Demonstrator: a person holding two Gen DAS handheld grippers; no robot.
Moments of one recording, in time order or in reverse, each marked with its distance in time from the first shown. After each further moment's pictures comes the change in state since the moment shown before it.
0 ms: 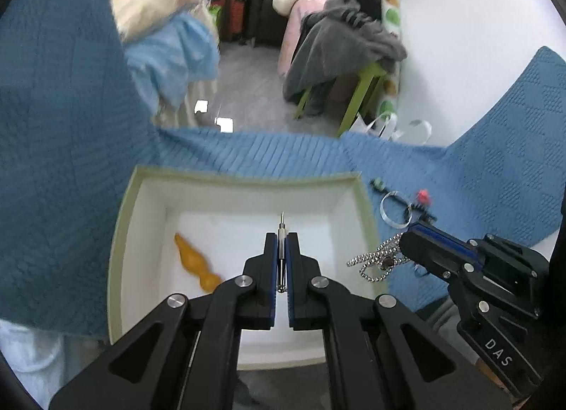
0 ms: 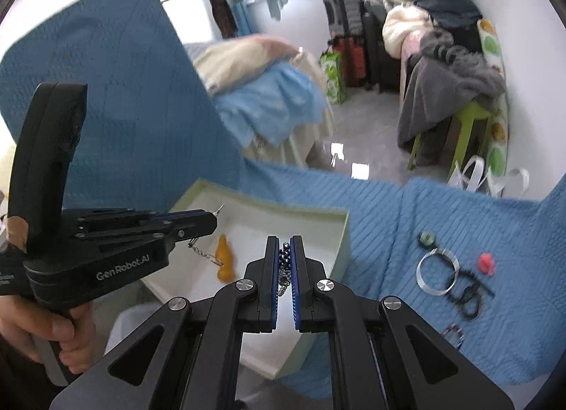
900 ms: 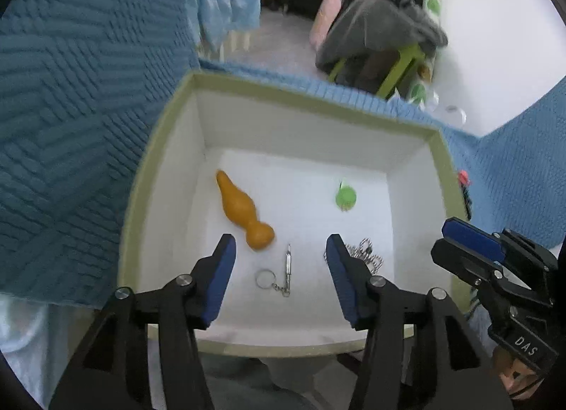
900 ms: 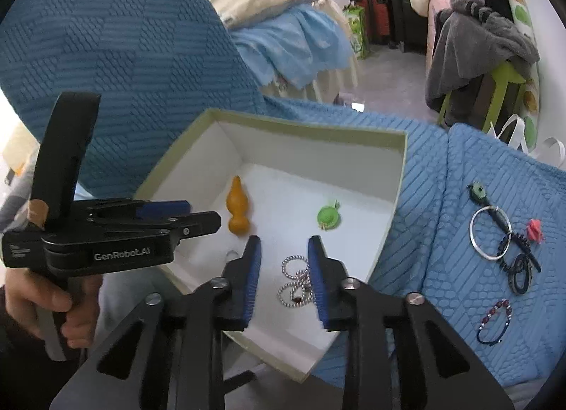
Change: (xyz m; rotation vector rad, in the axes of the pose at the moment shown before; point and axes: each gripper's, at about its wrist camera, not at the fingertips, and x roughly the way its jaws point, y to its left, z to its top) left arm 0.028 0.061 -0.032 -0.113 0.086 0.025; right arm 0.051 0.011 -0.034 -0.031 0.144 0.077
